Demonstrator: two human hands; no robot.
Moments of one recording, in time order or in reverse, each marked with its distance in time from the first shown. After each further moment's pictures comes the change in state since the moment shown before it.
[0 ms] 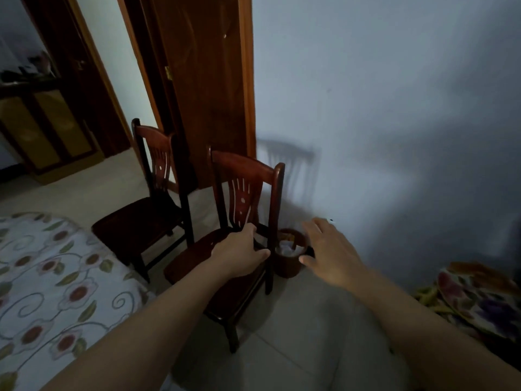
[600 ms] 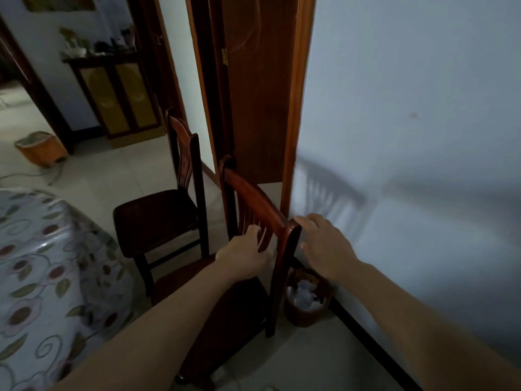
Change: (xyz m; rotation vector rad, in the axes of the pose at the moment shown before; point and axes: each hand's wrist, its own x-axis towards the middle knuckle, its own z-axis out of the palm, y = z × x) left_hand 0.299 0.044 -0.010 -0.126 0.088 -0.344; right_hand 0.340 0.136 -0.002 0.044 -0.100 -0.369
